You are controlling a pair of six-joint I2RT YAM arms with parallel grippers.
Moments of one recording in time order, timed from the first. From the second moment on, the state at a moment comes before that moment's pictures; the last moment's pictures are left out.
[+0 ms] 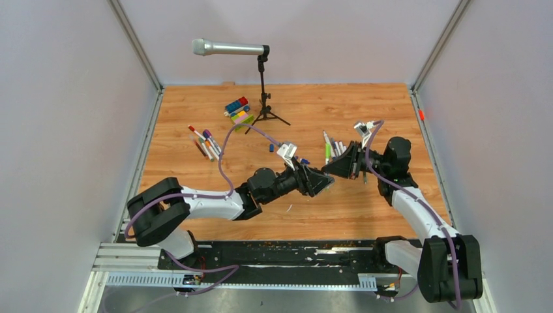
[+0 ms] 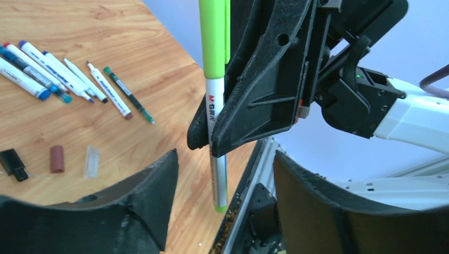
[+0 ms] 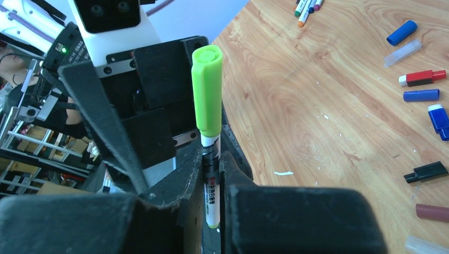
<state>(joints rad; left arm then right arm) -1.09 1.55 0.68 0.96 -0.02 -0.75 0.09 1.09 0.53 0.48 -1.23 0.67</state>
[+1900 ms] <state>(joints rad) -0.64 1.34 0.93 1.09 0.17 -0.68 0.33 1.23 0.64 -0.02 -1.49 0.03</state>
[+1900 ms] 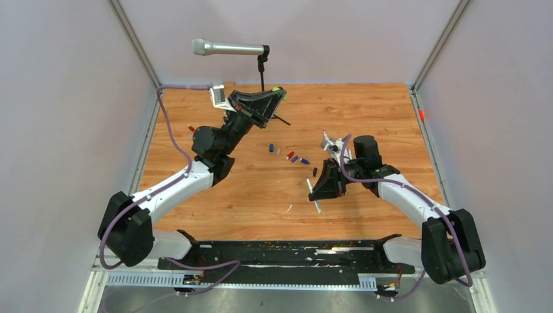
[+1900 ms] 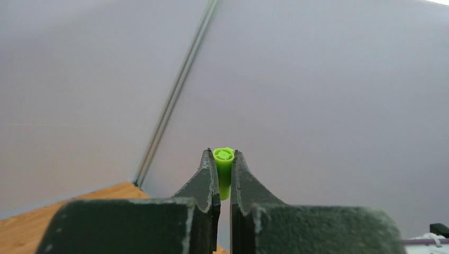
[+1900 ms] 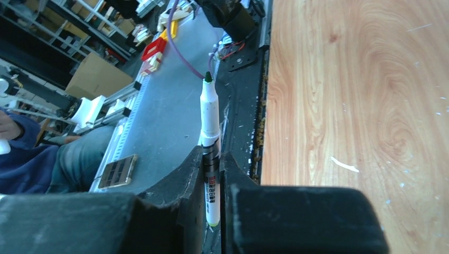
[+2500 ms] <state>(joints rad) -0.64 1.01 0.53 0.62 0.17 -0.59 0.01 1.21 0.73 -0.31 -0.96 -0.25</state>
